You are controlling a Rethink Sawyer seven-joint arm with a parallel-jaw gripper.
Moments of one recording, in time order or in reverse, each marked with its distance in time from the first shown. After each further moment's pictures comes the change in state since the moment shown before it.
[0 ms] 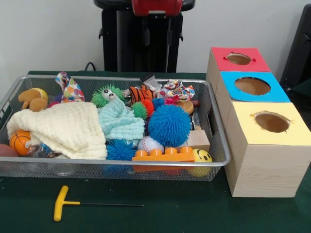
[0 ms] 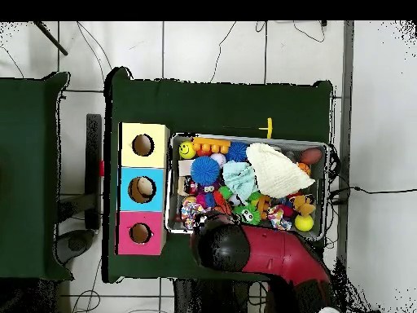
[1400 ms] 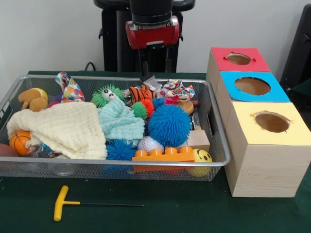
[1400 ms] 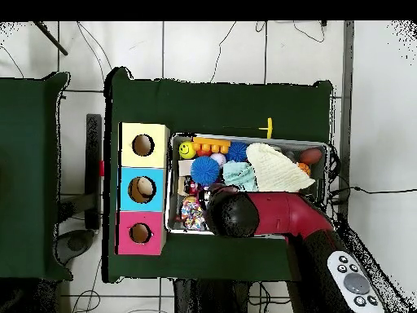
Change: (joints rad) arm -0.140 0.154 0.221 -0.143 -0.191 -0.001 0.000
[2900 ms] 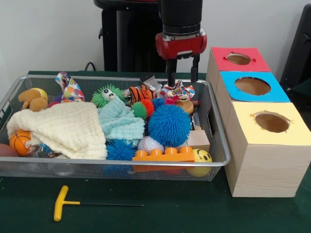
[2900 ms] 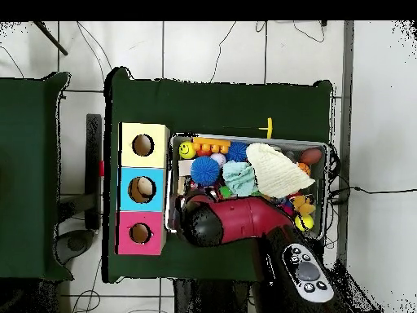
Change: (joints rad) arm 0.152 0.044 -0.079 0.024 -0.047 -0.171 0.000
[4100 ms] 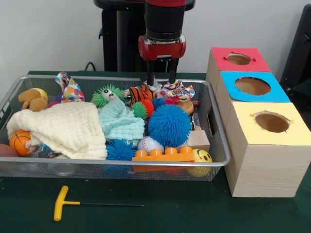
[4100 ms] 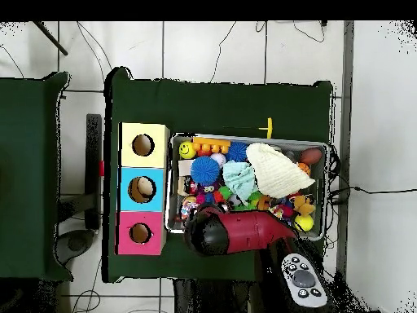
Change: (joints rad) arm 0.076 0.052 -0.178 0.004 0.001 -0.029 0.000
